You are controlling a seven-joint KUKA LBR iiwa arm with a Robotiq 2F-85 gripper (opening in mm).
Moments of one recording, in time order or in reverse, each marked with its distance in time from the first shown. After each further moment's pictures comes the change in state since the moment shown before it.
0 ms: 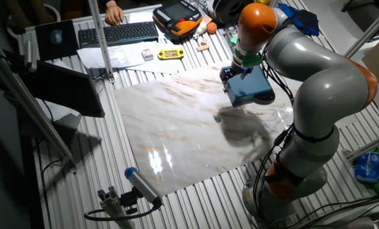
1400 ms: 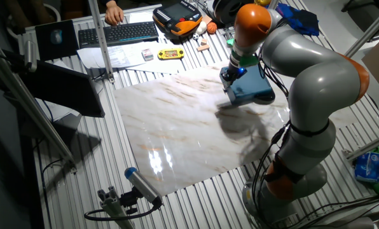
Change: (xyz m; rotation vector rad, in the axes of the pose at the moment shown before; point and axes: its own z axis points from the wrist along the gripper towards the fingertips) arm -0.012 0.003 0.034 -0.016 0.025 -0.012
